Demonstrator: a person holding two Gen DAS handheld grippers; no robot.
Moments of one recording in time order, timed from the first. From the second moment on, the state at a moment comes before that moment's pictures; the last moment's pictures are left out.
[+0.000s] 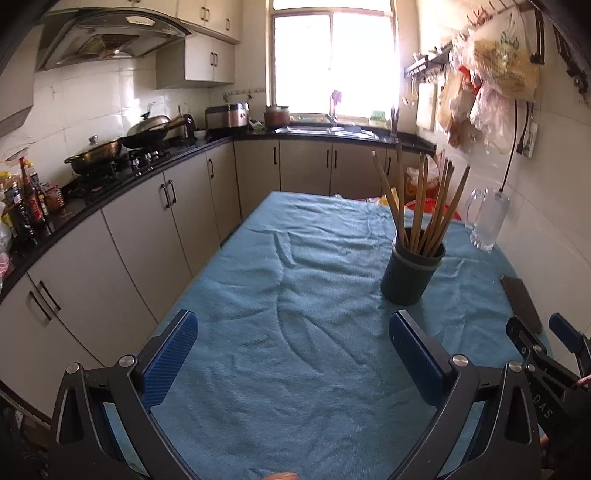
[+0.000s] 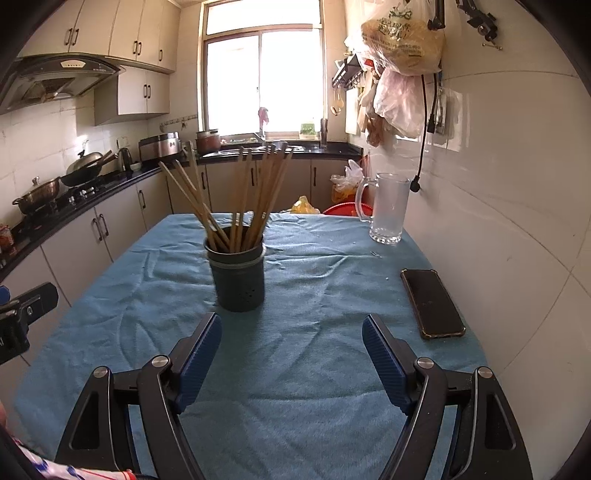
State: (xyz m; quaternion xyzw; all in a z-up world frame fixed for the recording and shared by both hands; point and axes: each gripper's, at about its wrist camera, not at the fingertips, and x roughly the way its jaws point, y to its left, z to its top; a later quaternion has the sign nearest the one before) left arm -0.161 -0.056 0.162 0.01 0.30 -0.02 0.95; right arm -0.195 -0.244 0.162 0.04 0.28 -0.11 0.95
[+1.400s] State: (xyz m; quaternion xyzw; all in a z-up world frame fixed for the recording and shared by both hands) left arm -0.140 -0.084 0.115 0.01 0.37 -0.08 0.93; right arm -0.169 -0.243 0.128 0.00 0.32 -0.12 0.94
